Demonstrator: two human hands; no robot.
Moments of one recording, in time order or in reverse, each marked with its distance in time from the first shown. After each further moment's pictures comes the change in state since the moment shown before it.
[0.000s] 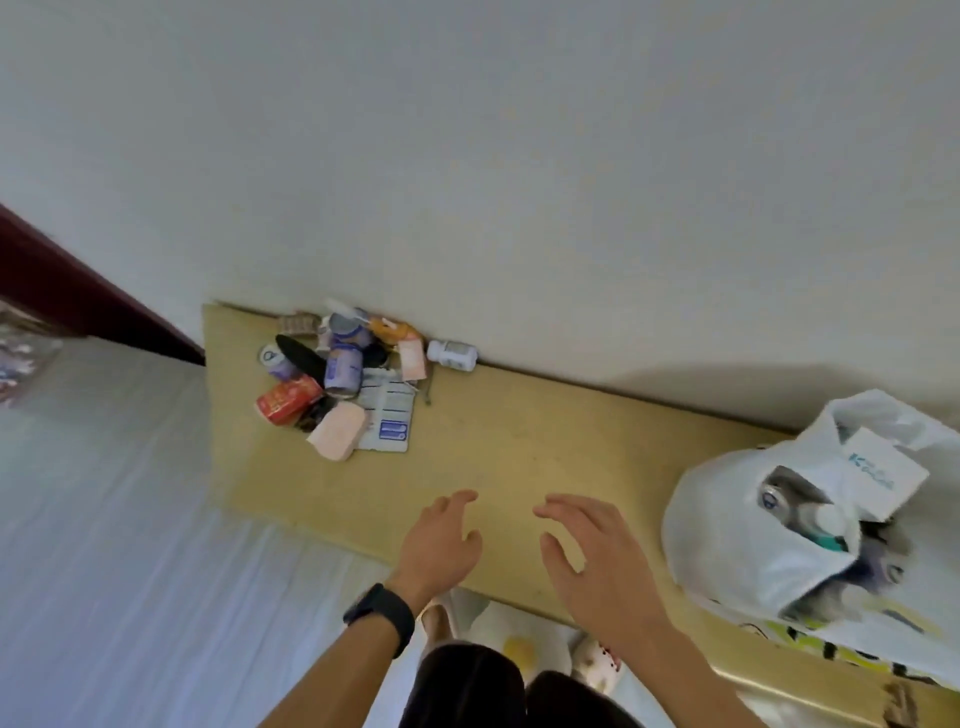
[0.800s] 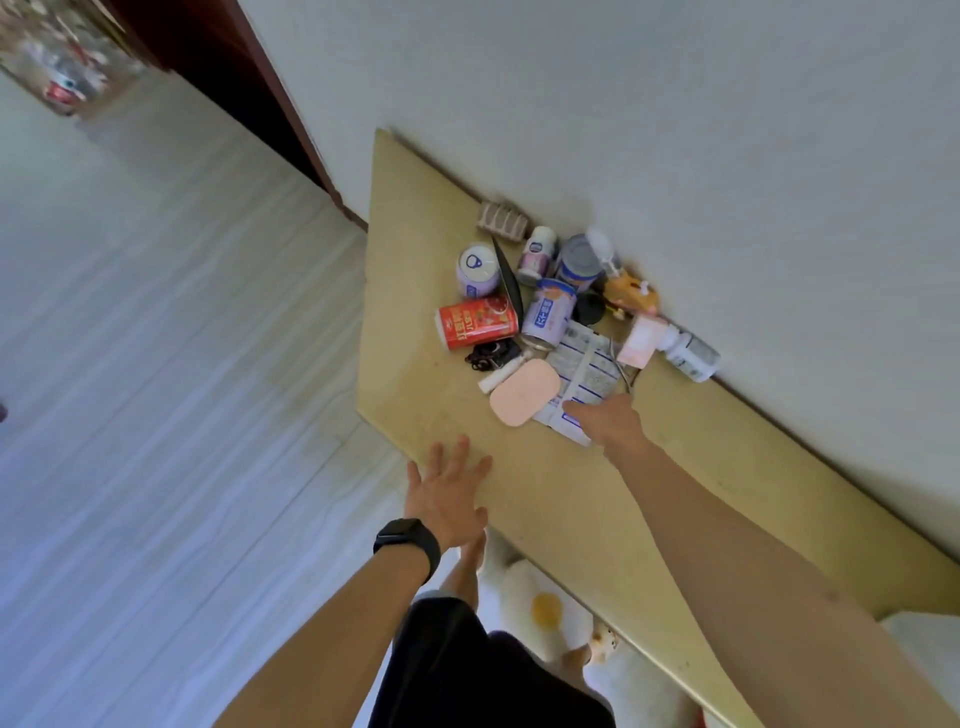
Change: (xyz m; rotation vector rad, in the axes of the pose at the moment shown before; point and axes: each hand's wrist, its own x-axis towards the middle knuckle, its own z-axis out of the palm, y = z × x) left_hand 0.059 -0.263 -0.094 0.222 -0.204 -0.235; right_hand 0.287 -0.089 0.304 -0.070 -0.437 0.819
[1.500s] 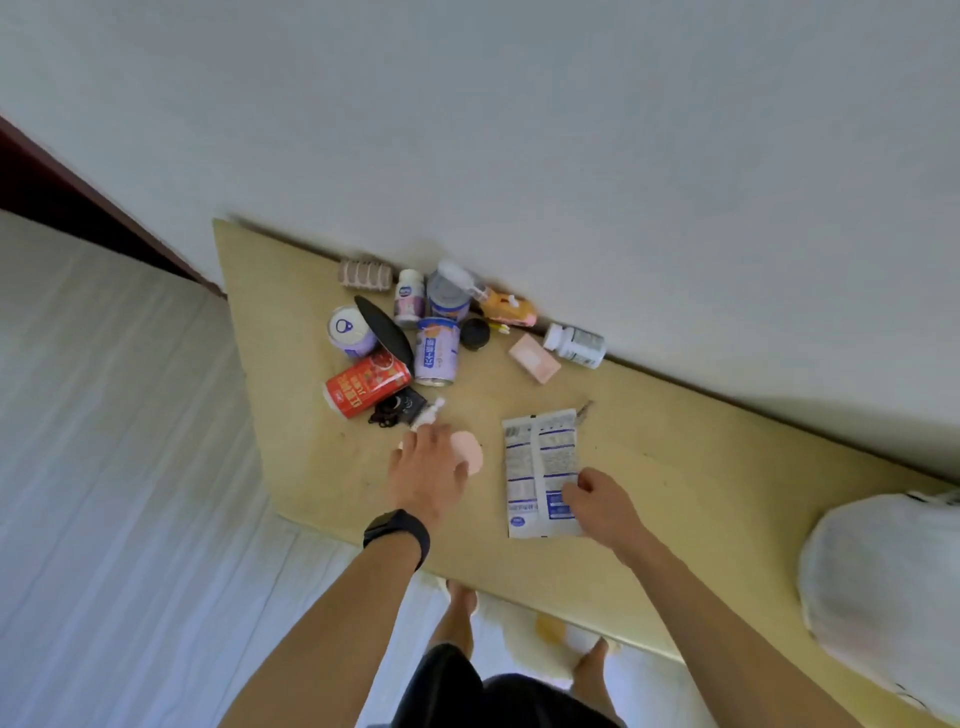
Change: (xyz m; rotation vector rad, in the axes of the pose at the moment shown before) left_hand 0.073 0.076 -0.056 0.068 0.325 0.093; right_hand -0.055 0.126 -0.045 0.135 -0.004 -0.061
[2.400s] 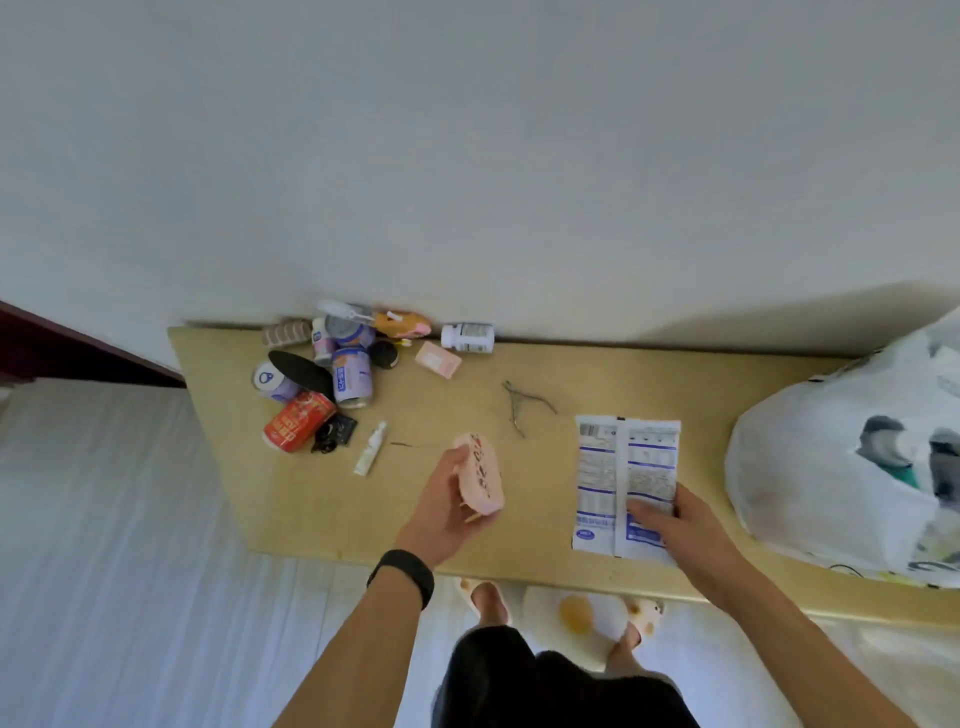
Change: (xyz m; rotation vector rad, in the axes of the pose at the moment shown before) left_hand -0.093 0.122 0.005 -1.648 -0.541 -0.462; right_hand -0.106 0.162 -0.113 0.750 0.053 -0.111
